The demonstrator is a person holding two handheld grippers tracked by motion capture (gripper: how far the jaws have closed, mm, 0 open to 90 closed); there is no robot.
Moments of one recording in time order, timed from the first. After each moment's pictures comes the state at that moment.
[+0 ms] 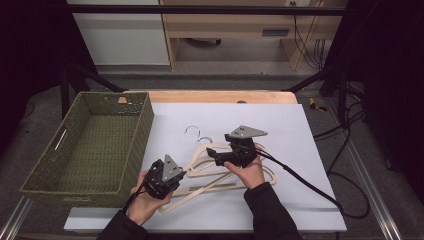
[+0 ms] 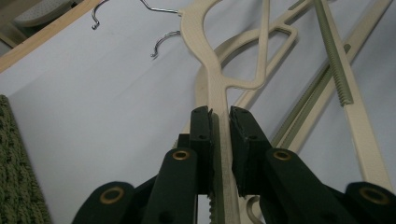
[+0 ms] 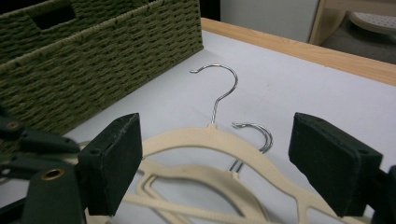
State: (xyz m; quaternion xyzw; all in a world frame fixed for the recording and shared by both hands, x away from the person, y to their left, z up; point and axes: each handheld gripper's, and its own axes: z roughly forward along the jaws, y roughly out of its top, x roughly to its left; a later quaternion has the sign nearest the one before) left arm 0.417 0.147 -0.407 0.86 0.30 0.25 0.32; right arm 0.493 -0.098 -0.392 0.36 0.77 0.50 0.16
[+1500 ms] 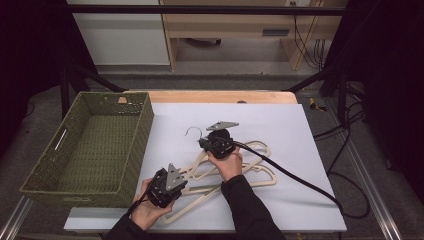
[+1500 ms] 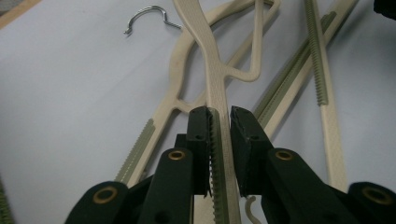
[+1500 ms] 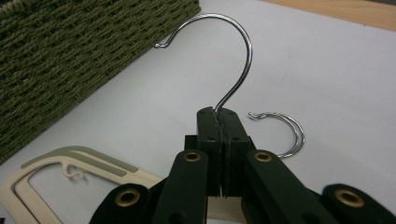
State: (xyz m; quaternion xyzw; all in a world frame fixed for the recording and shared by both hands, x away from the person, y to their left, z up) left arm 0.407 0.144 -0.429 0.88 0.29 0.23 0.31; right arm 0.525 -0.048 -0.413 0.41 0.79 0.44 0.13
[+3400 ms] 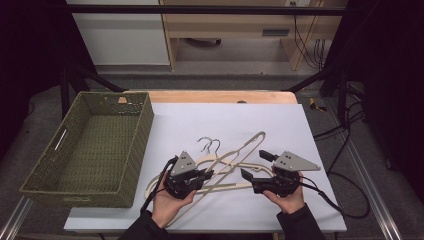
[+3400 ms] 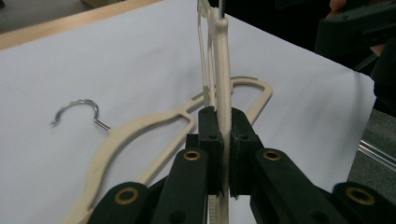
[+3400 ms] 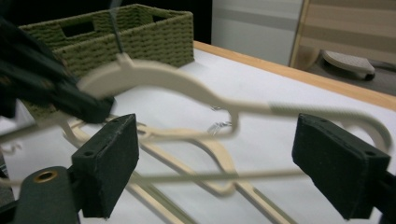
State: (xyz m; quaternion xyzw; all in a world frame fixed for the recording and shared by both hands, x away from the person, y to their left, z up) left arm 0.411 0.104 -0.380 0.81 0.30 0.13 0.48; right arm 0.409 -0.193 -0.389 0.33 0.74 0.55 0.21
